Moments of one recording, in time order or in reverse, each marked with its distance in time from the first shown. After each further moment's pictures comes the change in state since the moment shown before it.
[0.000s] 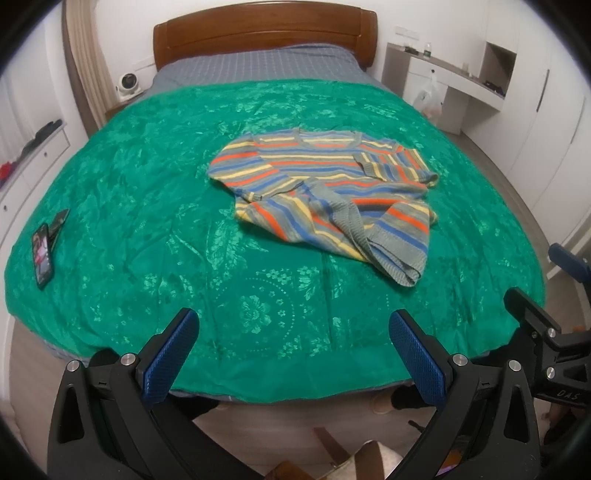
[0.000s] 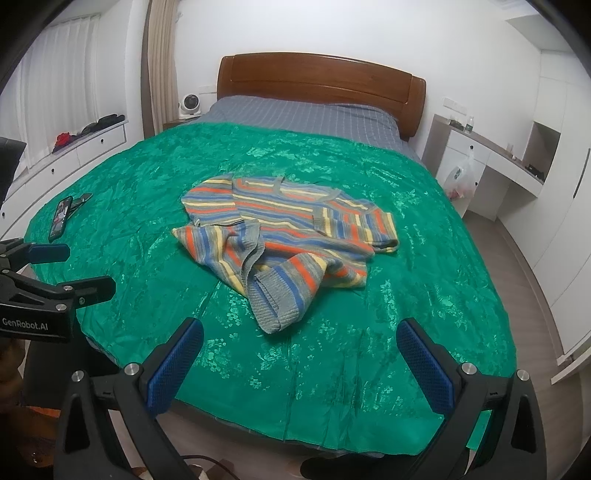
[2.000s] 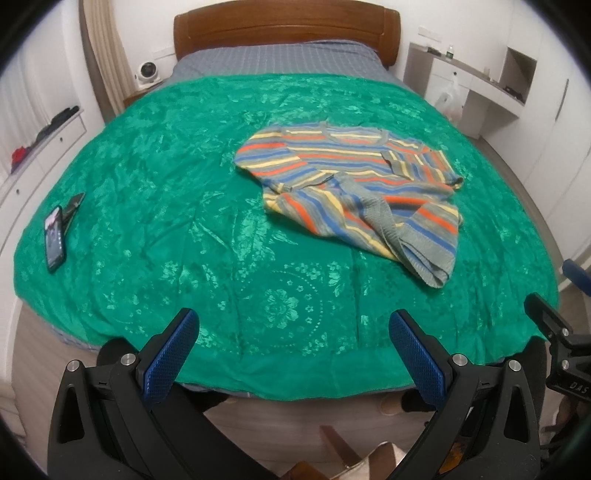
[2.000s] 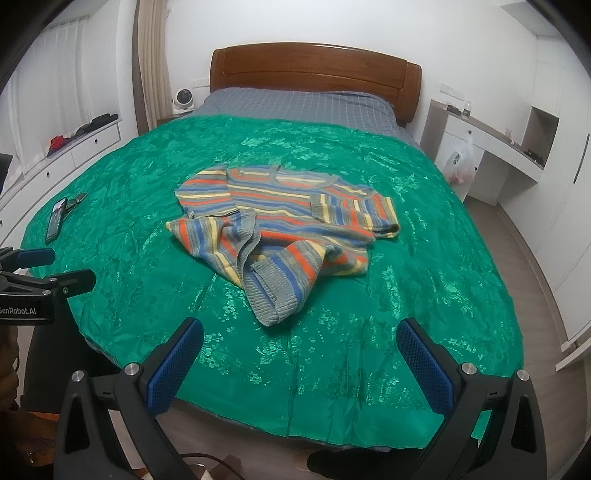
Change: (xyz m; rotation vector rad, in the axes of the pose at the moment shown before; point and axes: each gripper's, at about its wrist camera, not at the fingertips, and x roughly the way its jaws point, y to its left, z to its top) left arm 0.009 0.022 -0.004 -0.054 0.016 0.062; right arm 0.015 -0.006 -0.004 0.036 0.052 0.003
